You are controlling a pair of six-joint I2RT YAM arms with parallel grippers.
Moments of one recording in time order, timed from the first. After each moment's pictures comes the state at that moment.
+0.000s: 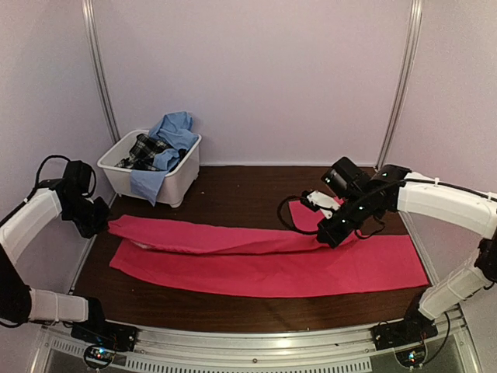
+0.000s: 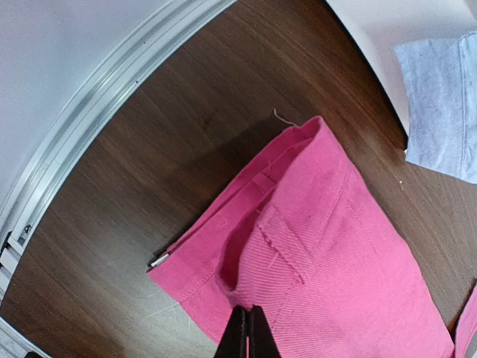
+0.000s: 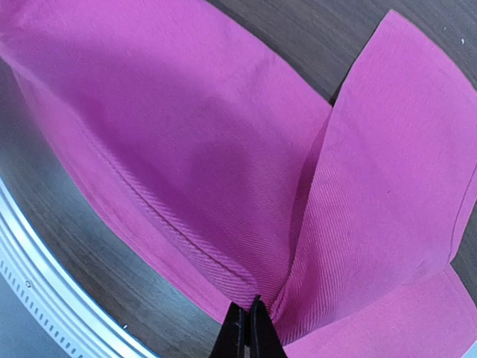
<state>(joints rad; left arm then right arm) 0.06 1.16 0.90 -0.85 -0.02 -0.70 0.77 1.44 1.16 -0.89 -0.03 0.08</state>
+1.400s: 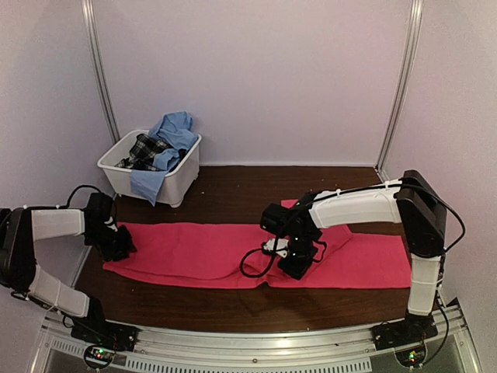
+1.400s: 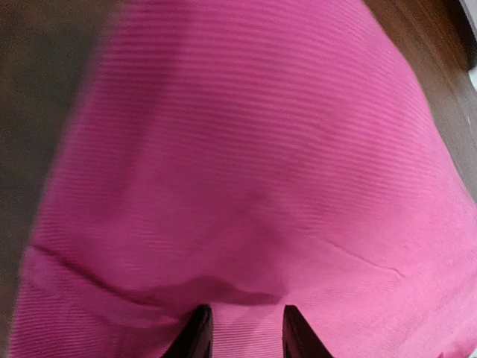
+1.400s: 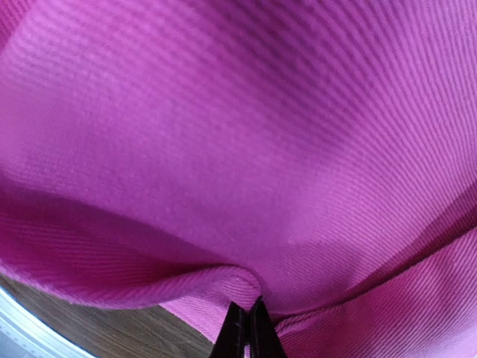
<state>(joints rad) -0.02 1.38 0.63 -0.44 0.16 -0.62 0.93 1.98 1.38 -0.99 -0.01 0.04</state>
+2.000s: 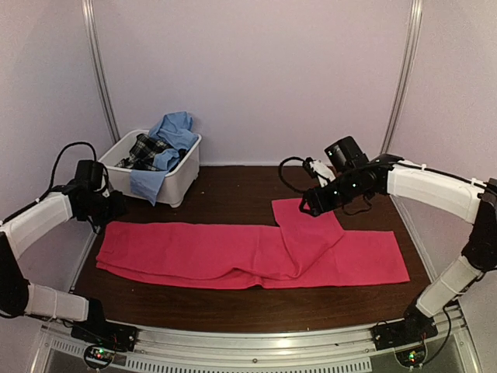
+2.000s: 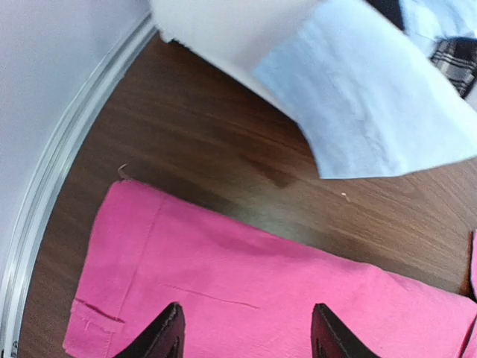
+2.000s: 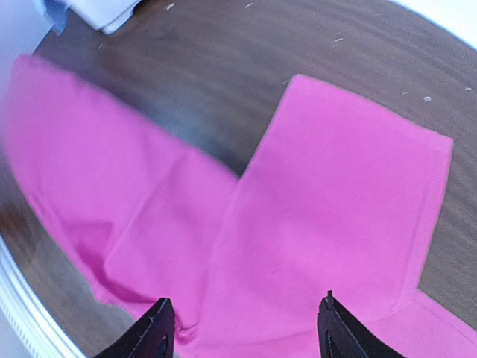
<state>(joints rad) -0.01 1.19 0.82 -0.53 -0.02 -0.49 0.64 1.52 1.24 -0.62 -0.11 0.15</state>
